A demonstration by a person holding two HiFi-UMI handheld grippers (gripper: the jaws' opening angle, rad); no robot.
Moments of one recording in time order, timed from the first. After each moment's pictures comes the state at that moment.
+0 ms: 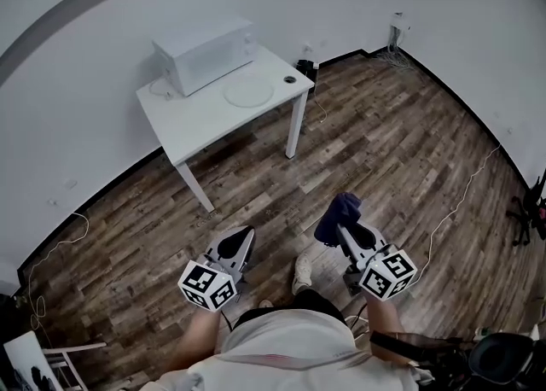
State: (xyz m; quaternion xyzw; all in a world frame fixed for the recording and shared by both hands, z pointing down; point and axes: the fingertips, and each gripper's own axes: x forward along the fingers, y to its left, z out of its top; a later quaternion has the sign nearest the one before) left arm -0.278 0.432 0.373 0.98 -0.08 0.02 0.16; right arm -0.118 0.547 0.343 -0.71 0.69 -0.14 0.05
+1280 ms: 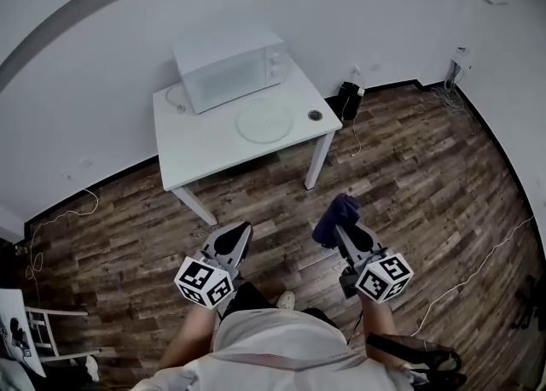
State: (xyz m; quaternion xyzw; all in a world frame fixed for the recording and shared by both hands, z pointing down) left arm -0.079 0.295 0.366 0.96 -0.22 0.02 0.15; right arm 0.108 0.372 0.359 -0.62 0.77 -0.18 0.07
